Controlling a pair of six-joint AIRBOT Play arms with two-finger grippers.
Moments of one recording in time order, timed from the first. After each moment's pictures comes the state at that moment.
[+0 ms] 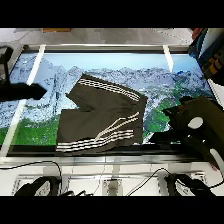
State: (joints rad) left arm 0.20 -0.99 1.23 1.24 -1.17 -1.21; right arm -0.13 -1.02 0.53 -0.94 1.21 1.12
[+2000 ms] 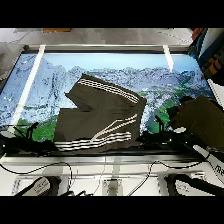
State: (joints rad) left arm 0.60 -1.18 0.50 1.15 -1.26 -0.96; right arm -0.04 -1.30 0.39 -0.43 0.95 0.89
